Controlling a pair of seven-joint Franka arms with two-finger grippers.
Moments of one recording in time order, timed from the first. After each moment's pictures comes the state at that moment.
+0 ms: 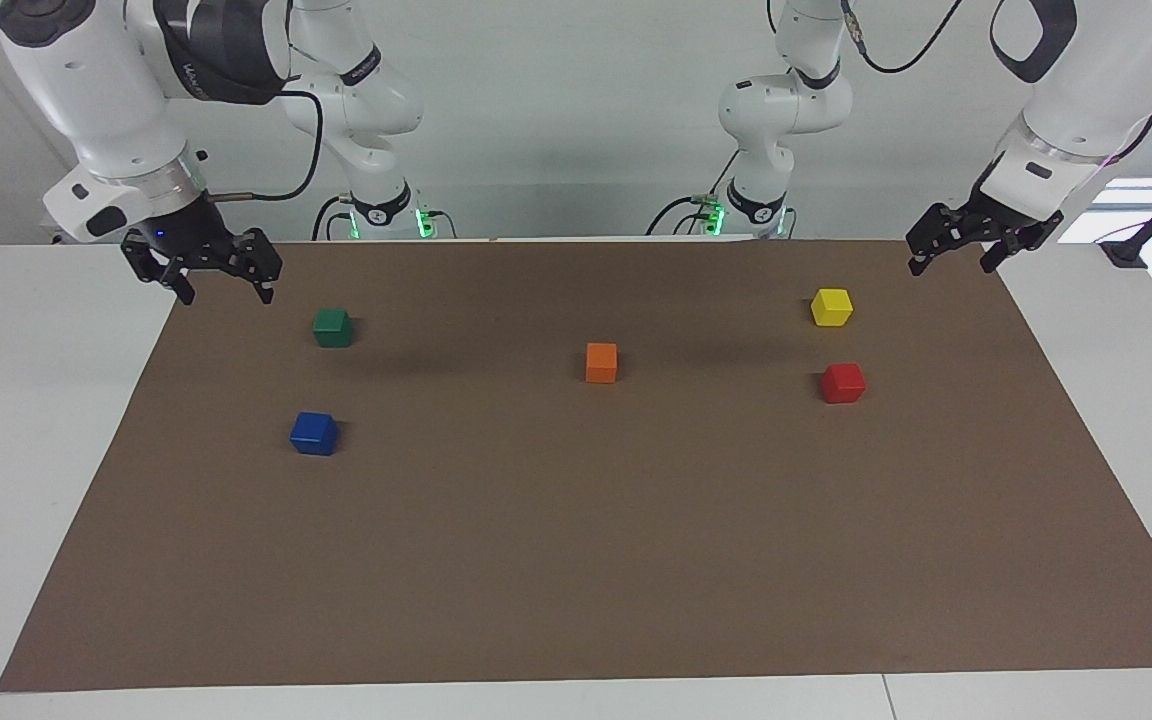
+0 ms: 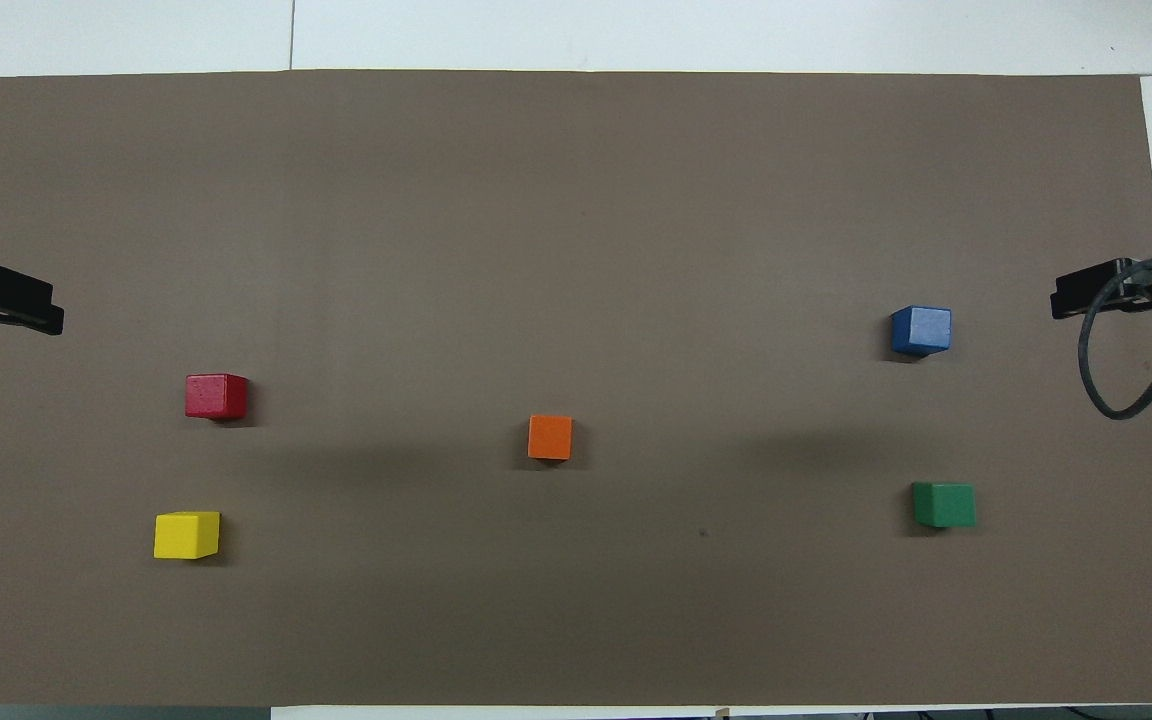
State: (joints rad) left arm 0.04 0.03 -0.05 -1.52 0.01 1.48 0.04; right arm -0.05 -0.02 0.00 -1.68 -0.03 1.66 -0.05
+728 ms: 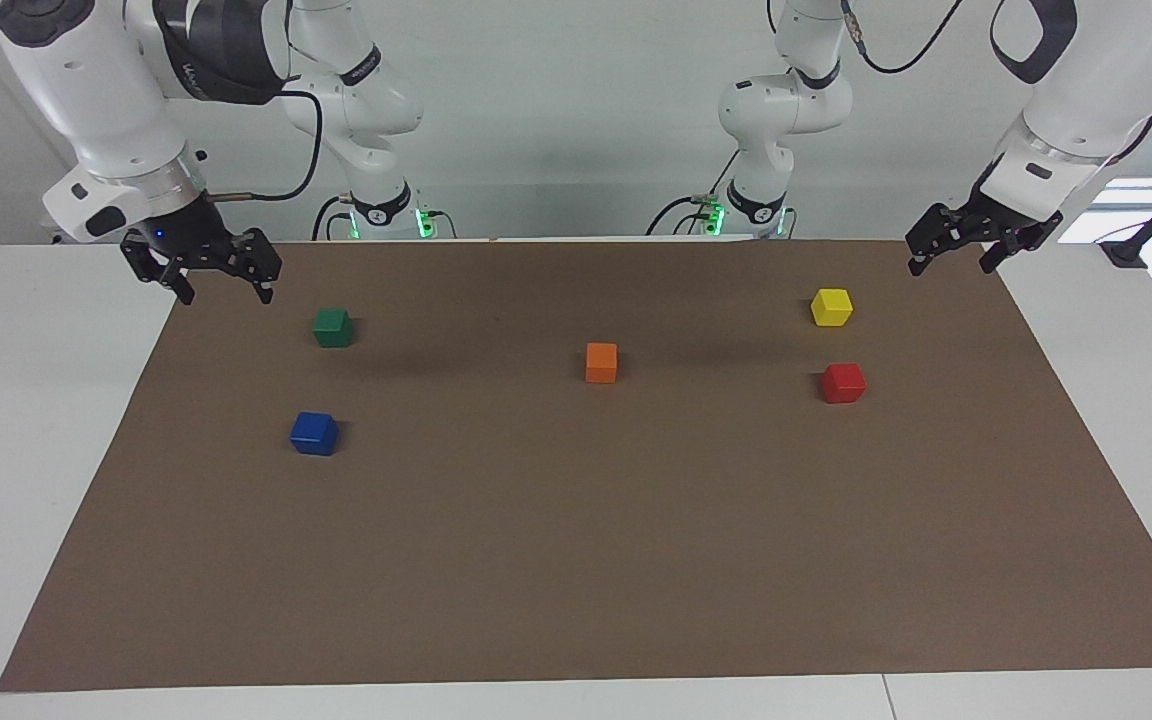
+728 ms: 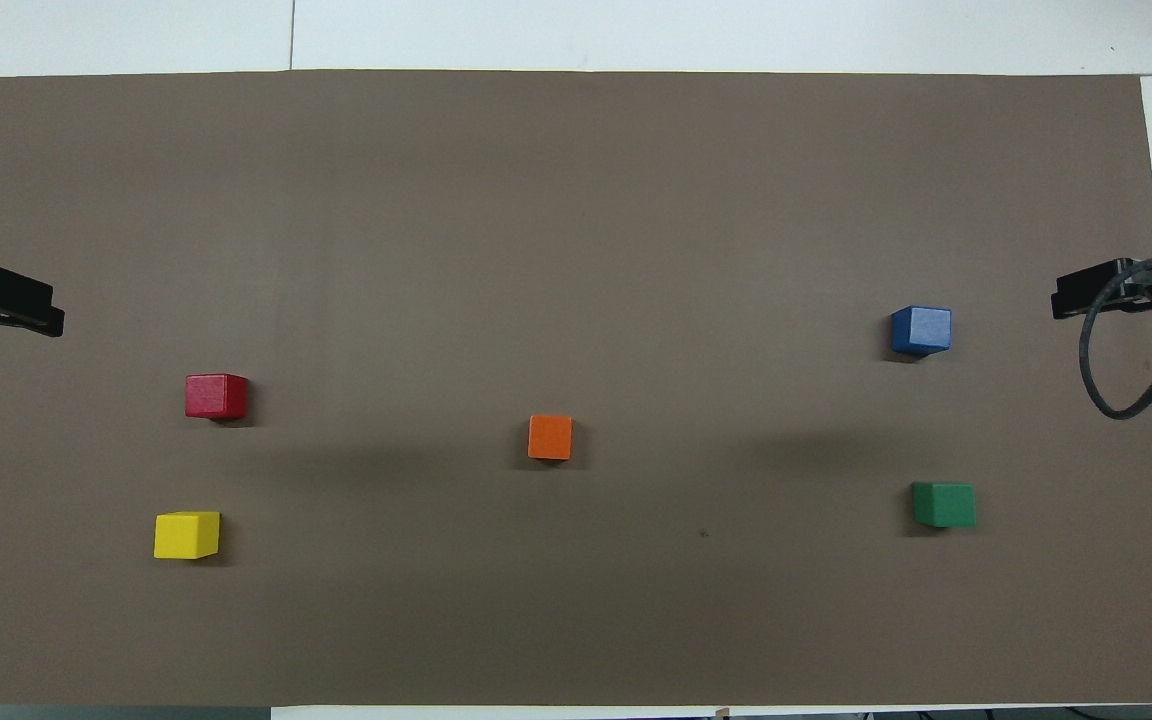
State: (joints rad) left arm 0.04 0.03 -0.04 -1.53 0.01 1.48 0.04; right arm -0.05 -0.02 0.00 -1.68 -0.03 1.66 -0.05
